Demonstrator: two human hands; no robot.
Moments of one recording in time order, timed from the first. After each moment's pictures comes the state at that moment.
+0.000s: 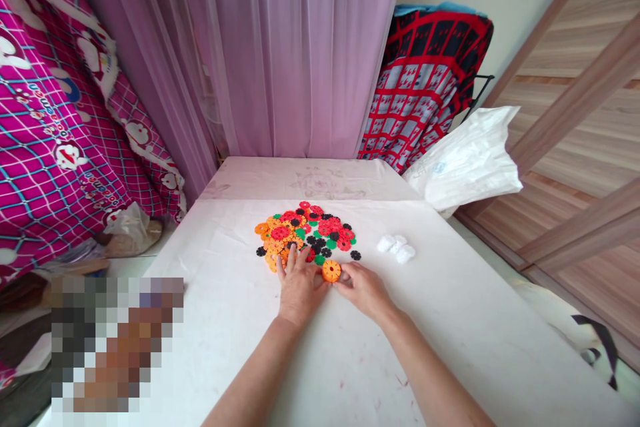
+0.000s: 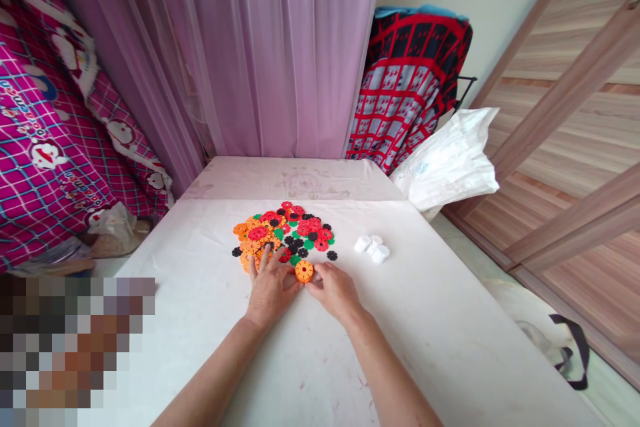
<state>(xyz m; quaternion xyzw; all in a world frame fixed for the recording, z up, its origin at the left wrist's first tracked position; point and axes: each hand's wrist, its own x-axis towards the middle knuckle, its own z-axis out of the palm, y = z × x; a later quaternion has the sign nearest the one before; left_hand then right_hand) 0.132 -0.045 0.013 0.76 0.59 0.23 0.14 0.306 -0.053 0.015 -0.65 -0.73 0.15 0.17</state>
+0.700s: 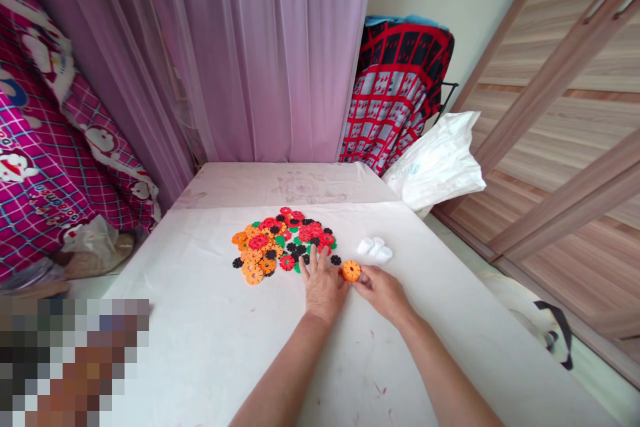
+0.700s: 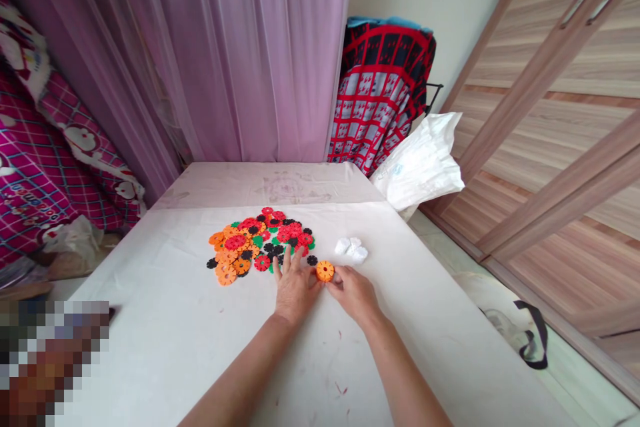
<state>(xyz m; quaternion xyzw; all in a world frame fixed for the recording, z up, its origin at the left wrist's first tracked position) 0.225 -0.035 0.011 0.79 0.56 0.20 0.15 0.386 -0.063 0.008 -0.71 -0.67 0.11 0.18</state>
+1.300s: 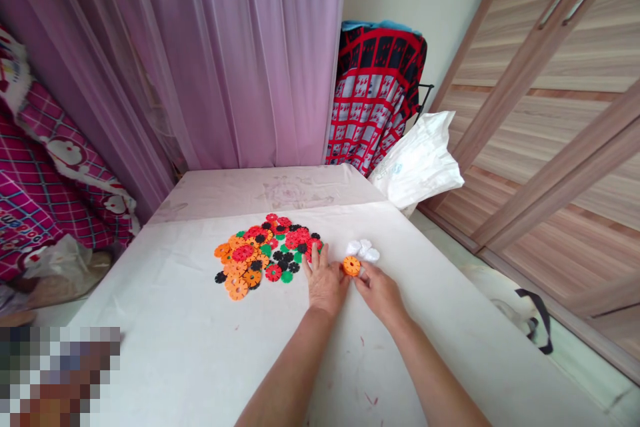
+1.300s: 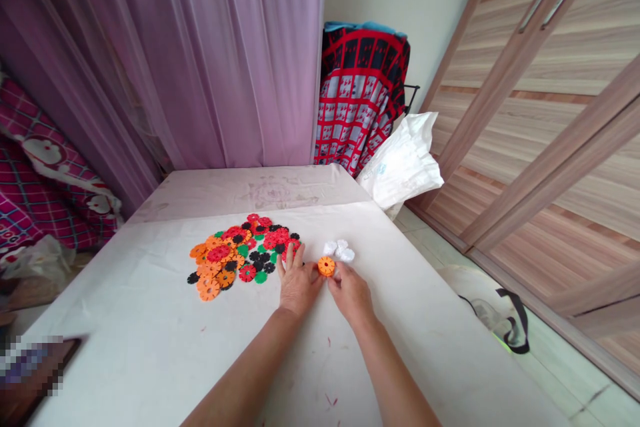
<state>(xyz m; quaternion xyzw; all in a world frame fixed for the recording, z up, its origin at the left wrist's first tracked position) 0.260 -0.015 0.010 0.81 0.53 0.20 0.16 0.401 -0.060 -0.004 -0.76 -0.60 0.06 0.23</state>
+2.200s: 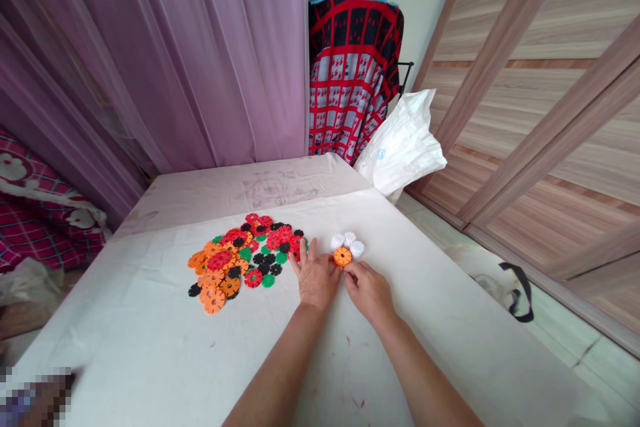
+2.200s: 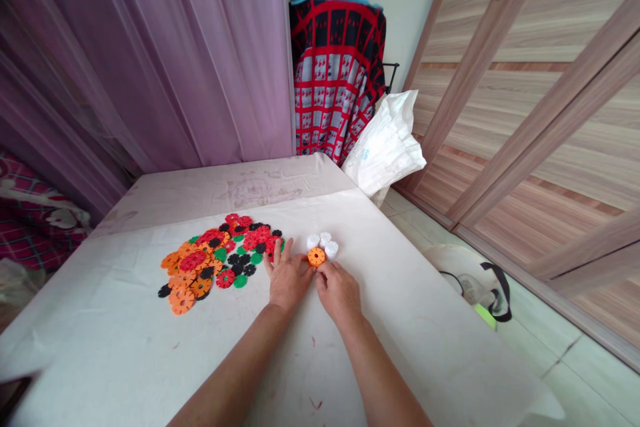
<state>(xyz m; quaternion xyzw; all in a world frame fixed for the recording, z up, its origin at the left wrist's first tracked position) 0.280 -0.009 0.014 0.79 0.55 0.18 0.18 0.397 -0.069 0.004 -0.77 -0.60 0.02 0.20</state>
